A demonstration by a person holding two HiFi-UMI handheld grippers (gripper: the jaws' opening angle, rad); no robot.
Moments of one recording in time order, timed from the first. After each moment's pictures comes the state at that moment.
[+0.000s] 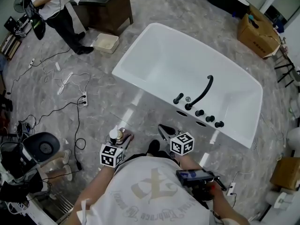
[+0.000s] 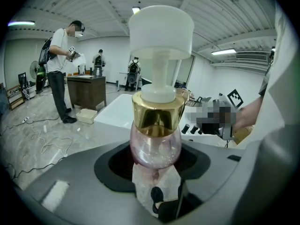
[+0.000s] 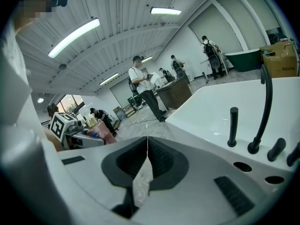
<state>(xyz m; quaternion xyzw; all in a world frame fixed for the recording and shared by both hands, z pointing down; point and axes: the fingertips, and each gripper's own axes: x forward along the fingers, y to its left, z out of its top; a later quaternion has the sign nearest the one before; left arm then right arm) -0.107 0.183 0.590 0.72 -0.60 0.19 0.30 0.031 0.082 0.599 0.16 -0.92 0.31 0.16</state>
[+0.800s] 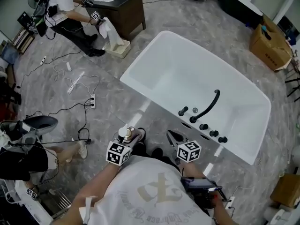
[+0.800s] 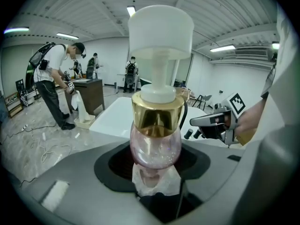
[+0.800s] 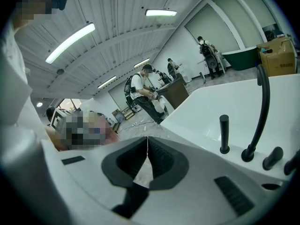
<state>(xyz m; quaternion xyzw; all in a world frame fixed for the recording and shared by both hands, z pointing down) -0.093 0.113 0.577 0.72 -0.60 0.20 0.28 0.054 0.029 0.604 0.17 -0.92 0.32 0.15</state>
